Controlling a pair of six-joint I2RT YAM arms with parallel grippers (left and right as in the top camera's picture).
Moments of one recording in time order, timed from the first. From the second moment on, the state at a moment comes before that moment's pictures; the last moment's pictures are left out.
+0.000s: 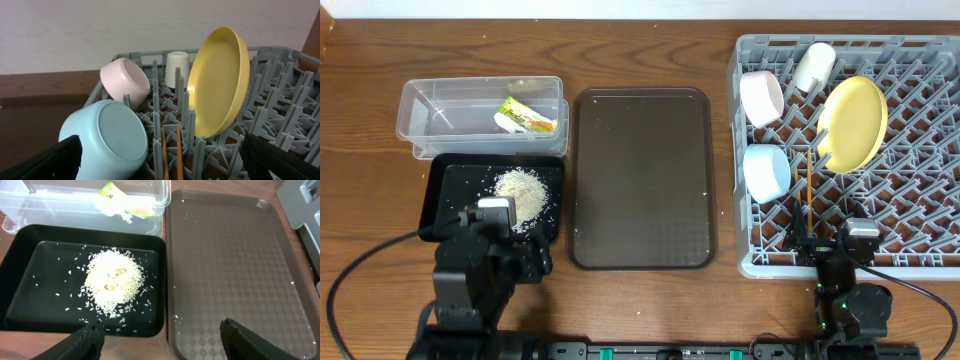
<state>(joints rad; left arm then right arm) -0.06 0.45 0.69 -0.90 0.04 -0.15 0.02 0.01 0.01 -0.07 0.04 0.07</state>
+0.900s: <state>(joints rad) -0.05 0.01 0.01 -0.10 0.00 -0.03 0.02 0.01 0.01 -0.07 0.04 0.07</state>
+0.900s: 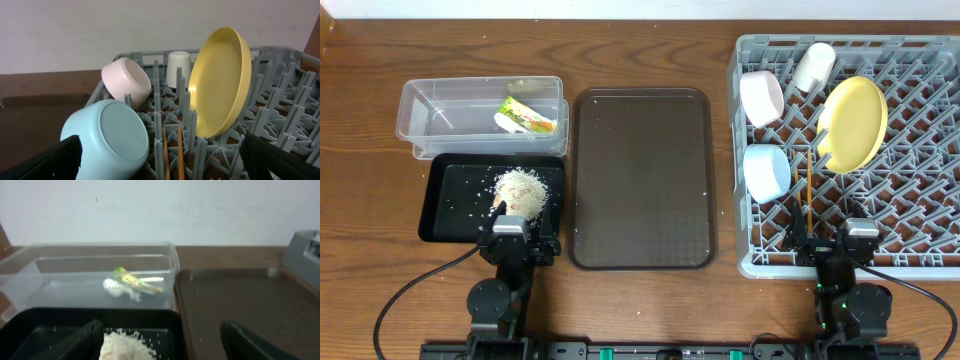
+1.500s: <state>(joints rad) -0.05 0.02 0.01 -0.10 0.00 -0.02 0.02 0.01 0.01 -0.07 0.04 0.07</state>
